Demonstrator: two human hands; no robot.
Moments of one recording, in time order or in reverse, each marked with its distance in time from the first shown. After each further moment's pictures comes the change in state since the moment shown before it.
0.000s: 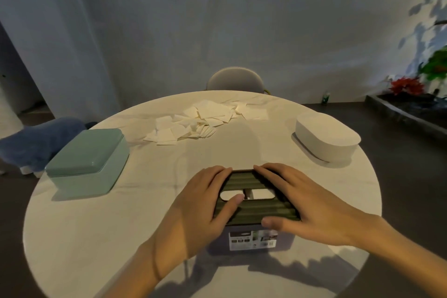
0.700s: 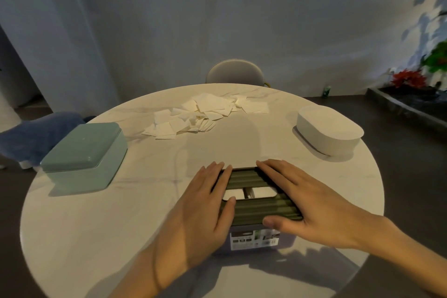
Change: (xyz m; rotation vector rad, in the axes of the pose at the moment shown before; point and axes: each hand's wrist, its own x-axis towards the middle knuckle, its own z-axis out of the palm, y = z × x) left_hand -0.009 0.009 0.003 0.137 -0.096 -0.031; right_hand -0.004 -0.006 0.002 -0.019 -0.015 0.044
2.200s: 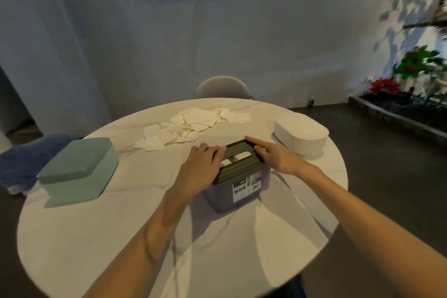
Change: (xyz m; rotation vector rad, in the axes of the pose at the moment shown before) left_hand 0.097 -0.007 0.018 -0.313 0.020 -0.322; right_hand 0.065 0.076 -0.003 0.350 0.098 0.344
